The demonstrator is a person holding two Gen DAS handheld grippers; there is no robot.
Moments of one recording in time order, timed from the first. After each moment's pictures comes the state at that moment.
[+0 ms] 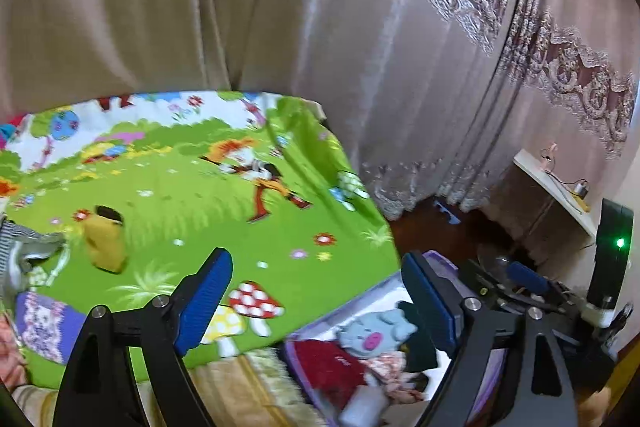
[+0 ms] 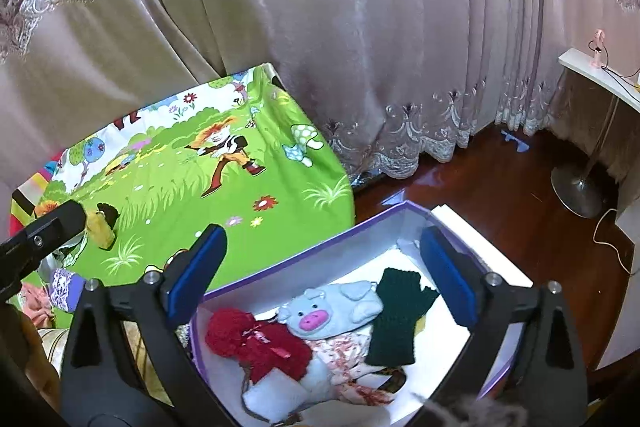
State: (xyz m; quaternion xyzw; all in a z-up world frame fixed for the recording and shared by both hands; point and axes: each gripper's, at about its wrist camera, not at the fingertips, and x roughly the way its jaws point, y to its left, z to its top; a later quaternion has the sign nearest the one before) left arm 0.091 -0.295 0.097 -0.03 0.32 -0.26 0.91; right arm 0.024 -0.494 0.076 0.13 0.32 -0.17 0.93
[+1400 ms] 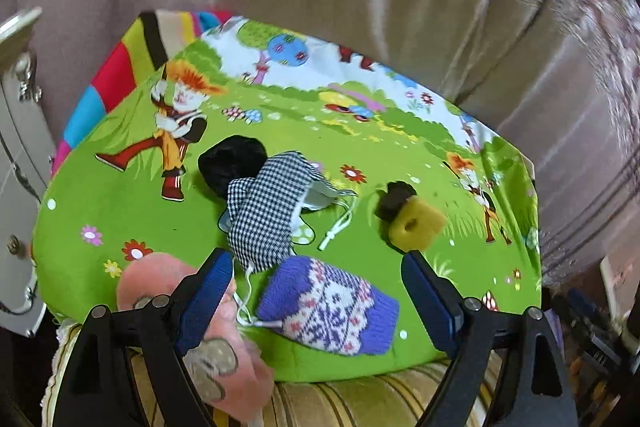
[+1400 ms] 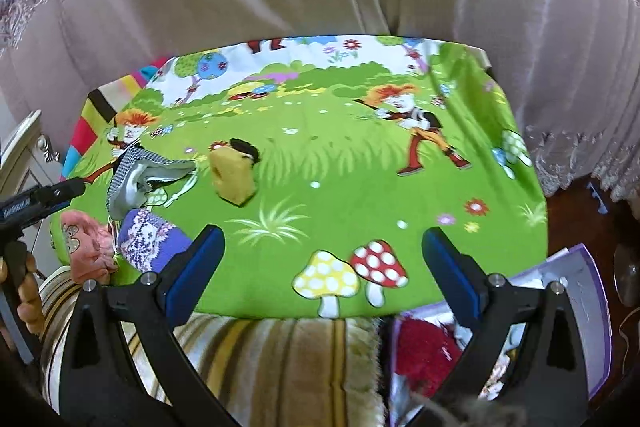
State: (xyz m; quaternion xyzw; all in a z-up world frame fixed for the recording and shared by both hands) left arm 0.156 0.009 0.047 -0.17 0.41 -0.03 0.89; right arm 0.117 -0.303 0.070 0.02 0.37 0.04 0.93
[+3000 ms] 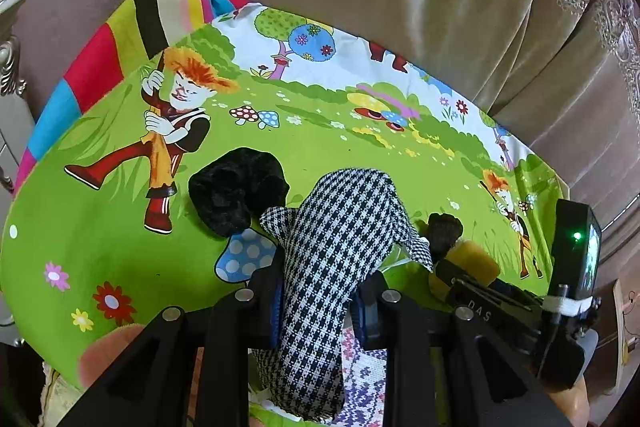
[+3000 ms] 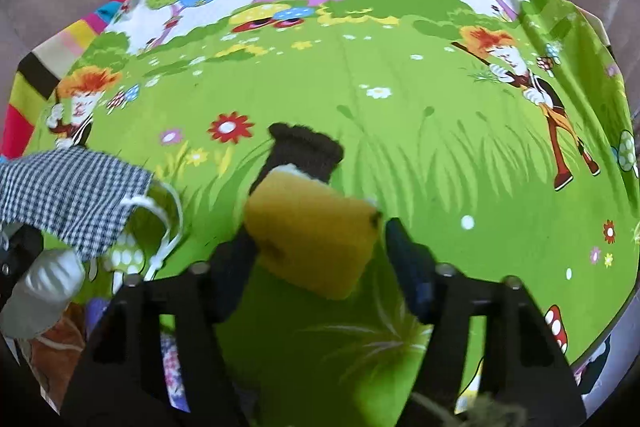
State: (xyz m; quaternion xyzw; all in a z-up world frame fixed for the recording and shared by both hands) left arm 0.218 0.016 0.011 -0.18 0.42 0.00 0.89; right arm 0.276 -0.181 -0.027 0.02 0.49 0.02 0.87
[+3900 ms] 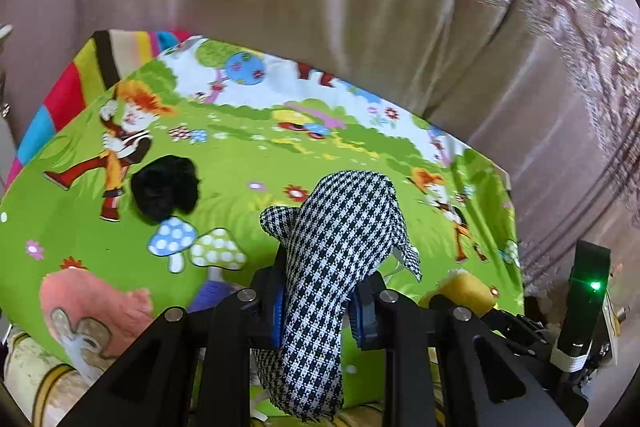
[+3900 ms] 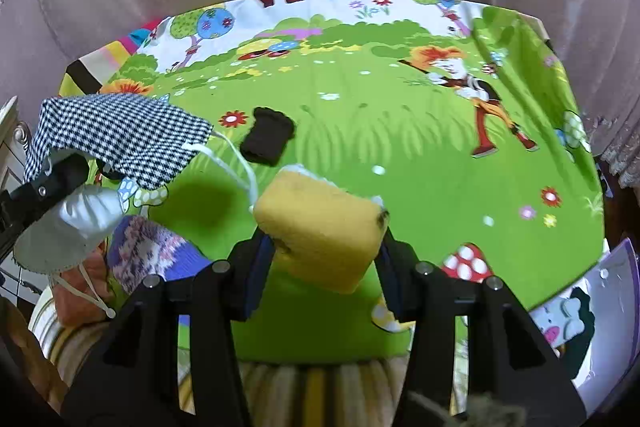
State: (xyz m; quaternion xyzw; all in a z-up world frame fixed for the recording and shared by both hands) left arm 0.164 -0.052 0.051 -0.17 0.36 -0.08 0.92; right arm 0.176 -0.244 0.022 0.03 0.43 0.03 0.90
